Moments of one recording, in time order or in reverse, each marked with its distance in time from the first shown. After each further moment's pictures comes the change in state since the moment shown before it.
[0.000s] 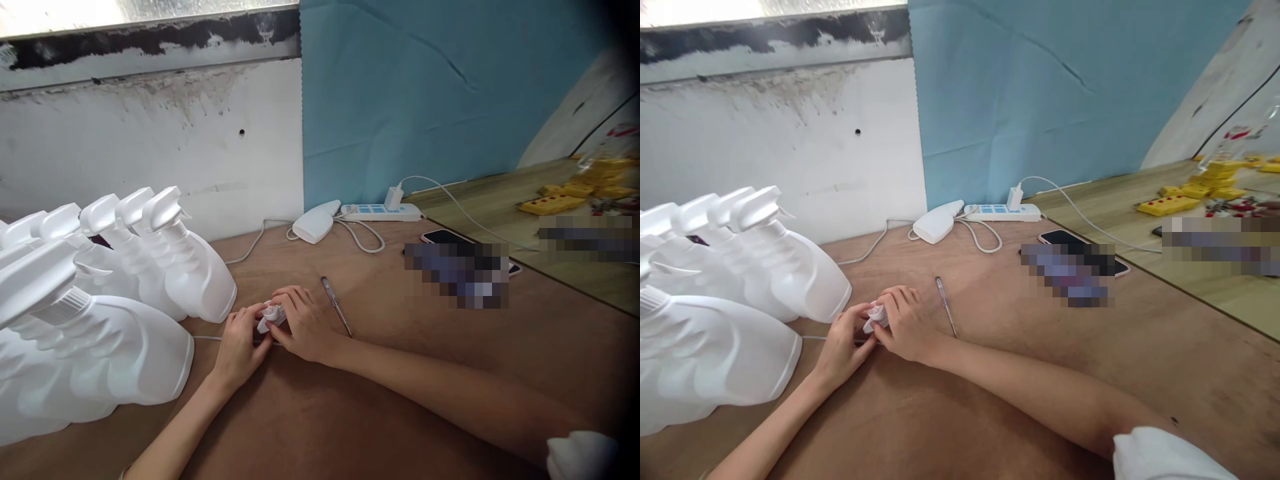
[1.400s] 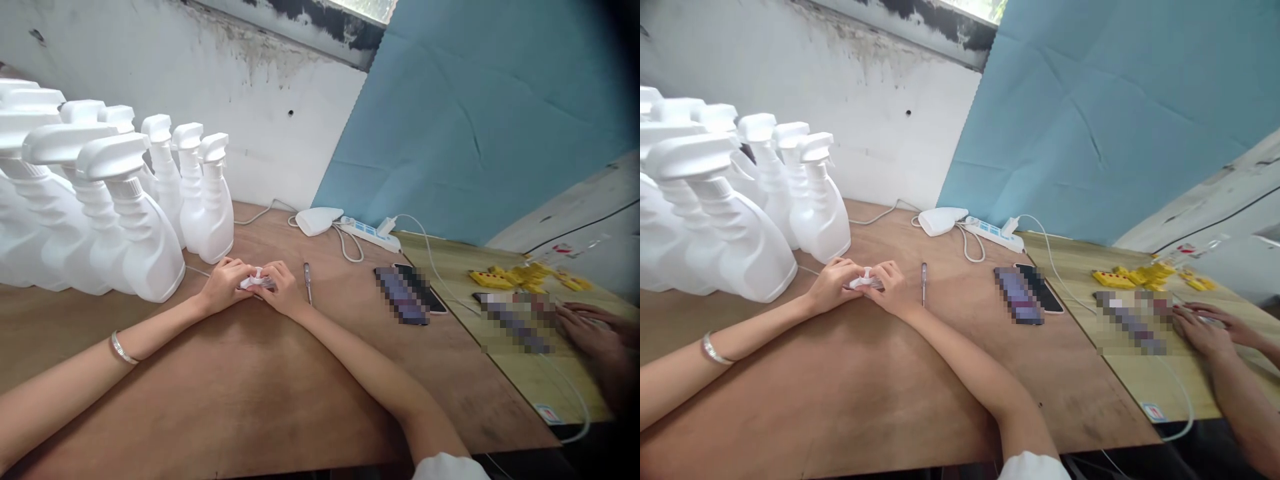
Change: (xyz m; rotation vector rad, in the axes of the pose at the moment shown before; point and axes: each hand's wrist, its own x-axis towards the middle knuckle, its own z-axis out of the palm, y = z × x) left_hand -0.007 -0.001 -0.003 0.040 0.129 0.186; right_hand -0.005 0.010 0.006 0.184 0.024 -0.234
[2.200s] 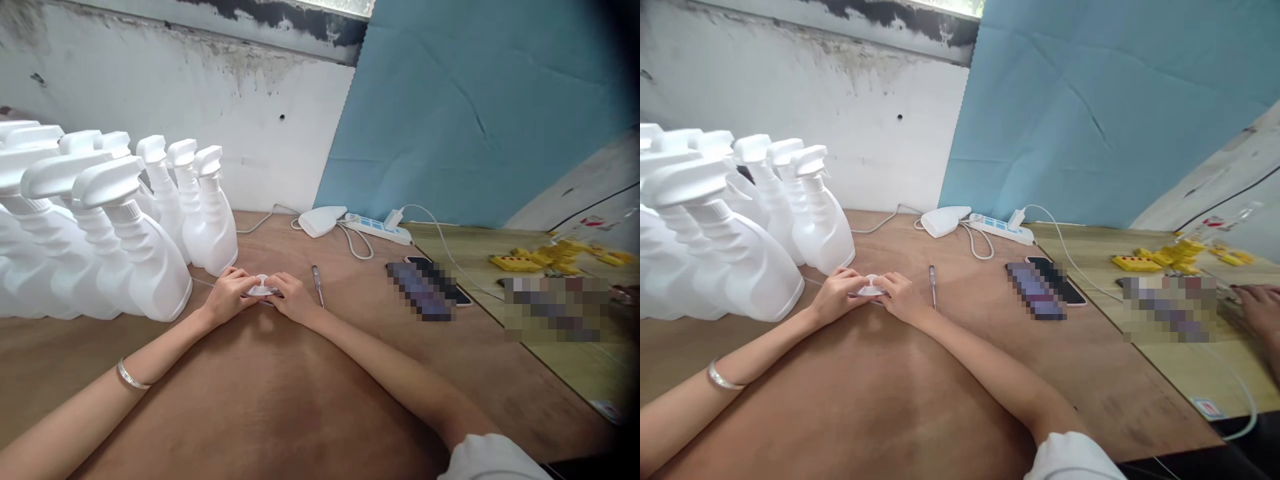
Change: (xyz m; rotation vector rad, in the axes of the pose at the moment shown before) left_hand -0.003 -0.013 0.001 0.080 0.050 0.053; right_hand -0.008 0.013 0.005 -0.079 -0.175 0.022
